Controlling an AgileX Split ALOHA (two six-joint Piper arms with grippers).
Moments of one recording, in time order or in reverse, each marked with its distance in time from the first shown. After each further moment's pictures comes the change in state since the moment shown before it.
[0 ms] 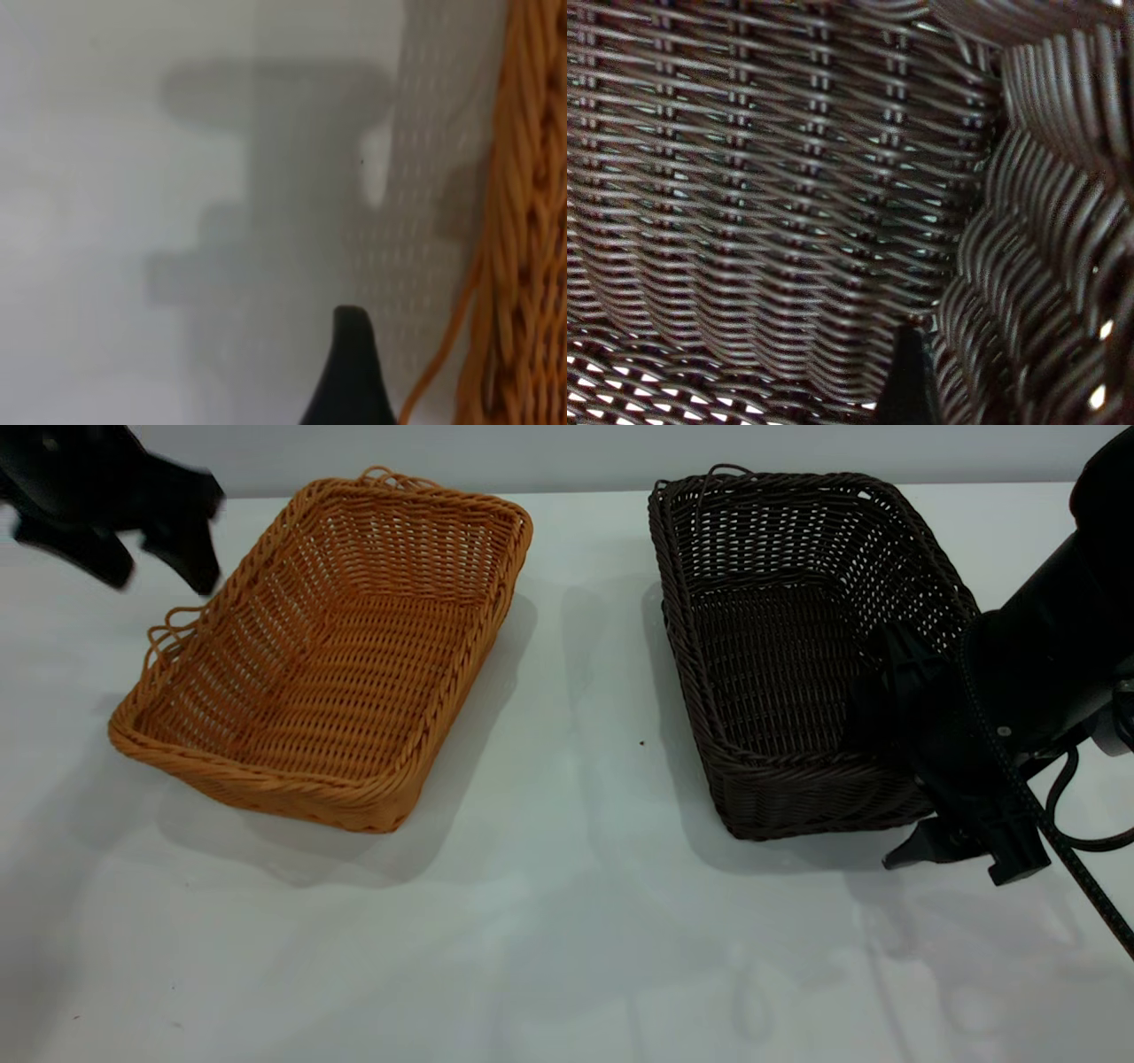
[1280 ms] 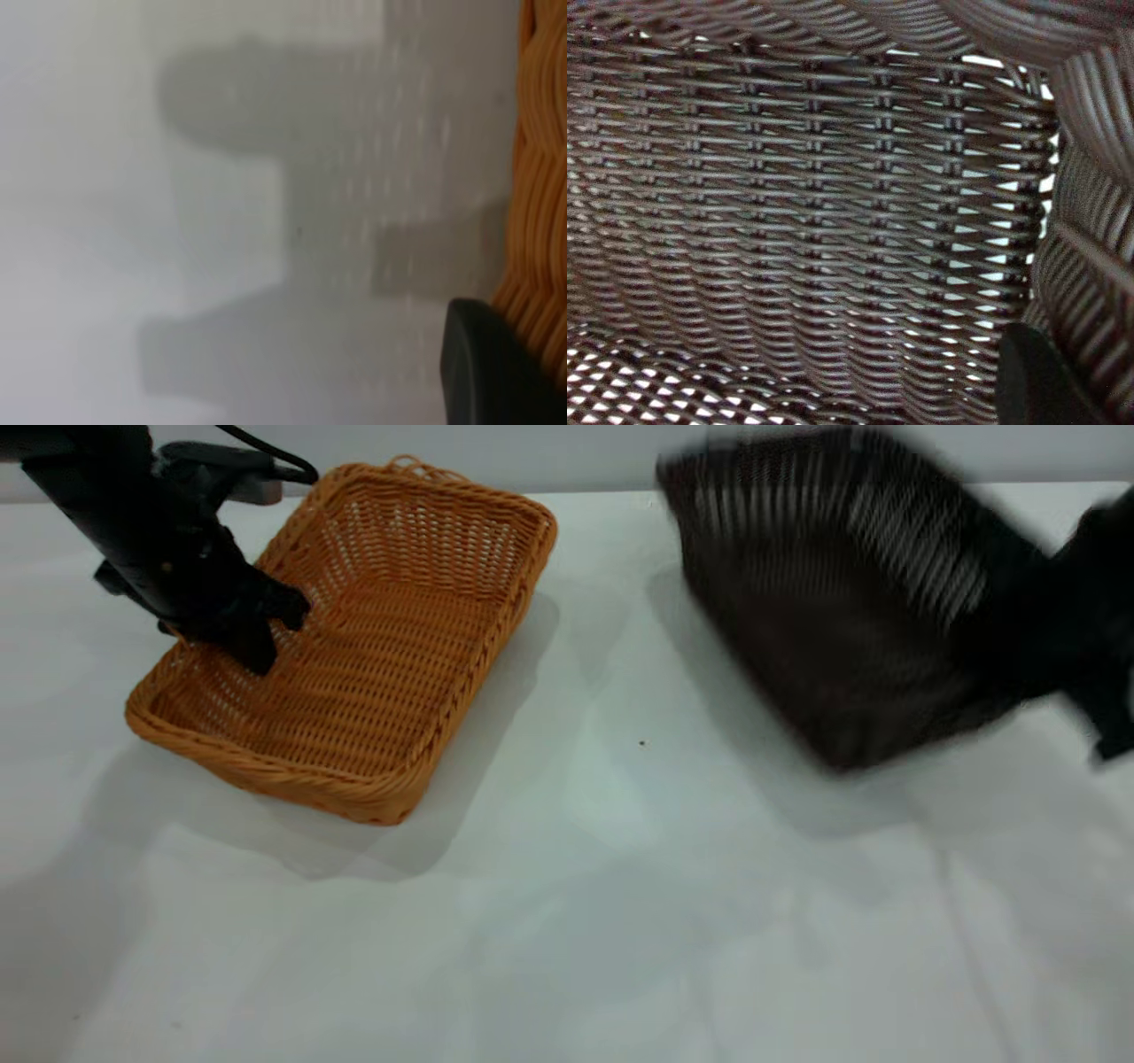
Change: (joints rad) left arm -0.052 0.174 -0.029 -0.053 -0.173 0.192; right arm -0.220 -0.123 -0.061 -0.142 0.003 -0.188
